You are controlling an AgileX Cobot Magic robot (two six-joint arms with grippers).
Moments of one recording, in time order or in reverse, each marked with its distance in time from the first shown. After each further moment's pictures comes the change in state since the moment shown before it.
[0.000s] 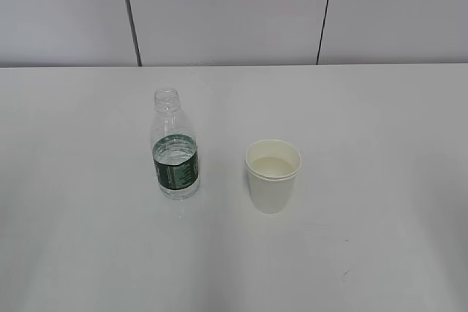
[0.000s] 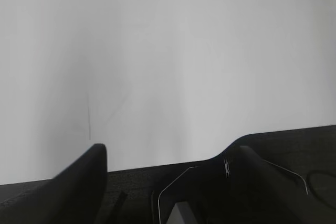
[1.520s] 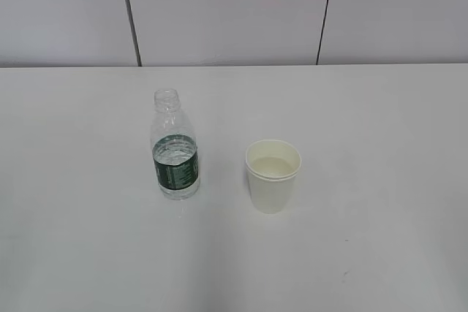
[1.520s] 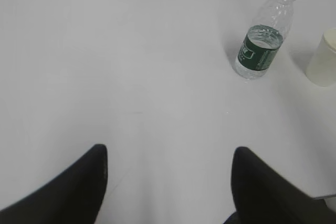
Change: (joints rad) left arm 0.000 -0.486 0.086 0.005 -0.073 0.000; right arm 0.000 -0.657 0.171 0.000 -0.095 0.001
